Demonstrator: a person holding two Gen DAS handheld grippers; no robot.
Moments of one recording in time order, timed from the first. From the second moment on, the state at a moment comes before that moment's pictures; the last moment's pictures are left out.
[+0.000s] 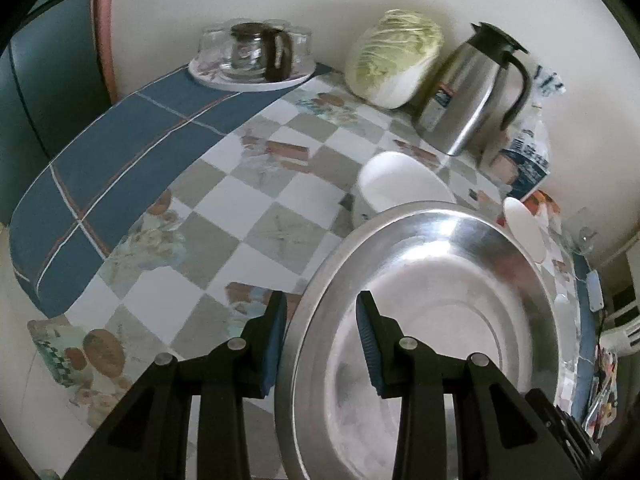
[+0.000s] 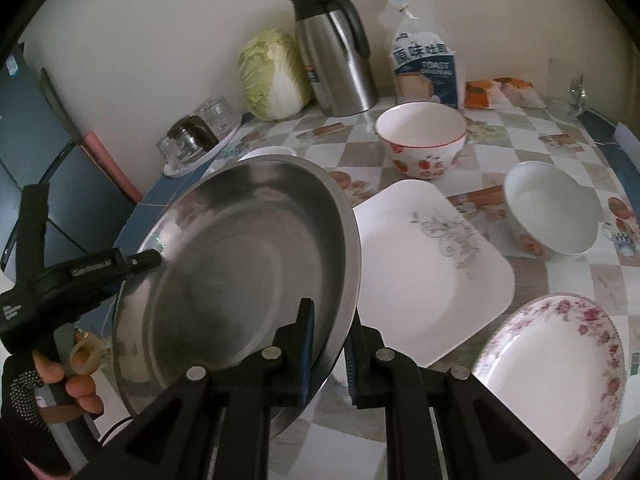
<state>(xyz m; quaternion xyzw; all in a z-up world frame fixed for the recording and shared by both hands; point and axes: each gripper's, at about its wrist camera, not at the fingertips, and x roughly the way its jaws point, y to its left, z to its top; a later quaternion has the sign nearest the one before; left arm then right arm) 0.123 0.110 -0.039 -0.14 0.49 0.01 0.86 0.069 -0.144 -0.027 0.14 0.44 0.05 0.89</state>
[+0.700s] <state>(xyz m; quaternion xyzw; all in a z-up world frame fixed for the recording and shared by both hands) 0.125 0.043 -0.035 -0.10 0.47 -0.05 0.87 0.061 -0.204 -0.031 0.14 0.42 0.01 0.90</state>
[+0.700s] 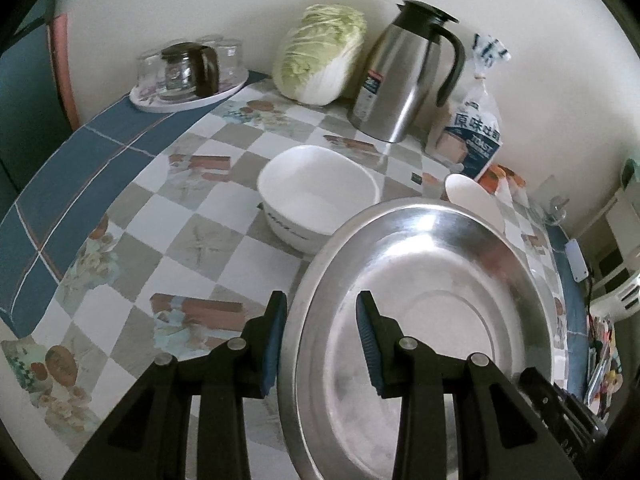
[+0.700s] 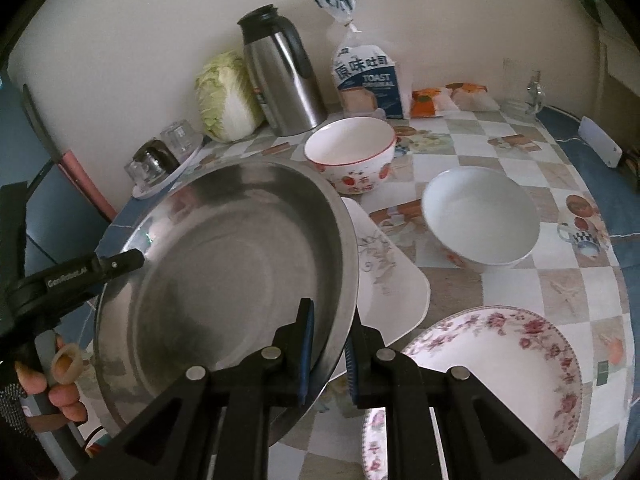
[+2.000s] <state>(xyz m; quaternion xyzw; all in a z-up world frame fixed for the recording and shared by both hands) 0.154 0.003 -0.074 -0.07 0.50 -0.09 0.86 0.080 -0.240 -0.068 0.16 0.43 -0.05 0.89</state>
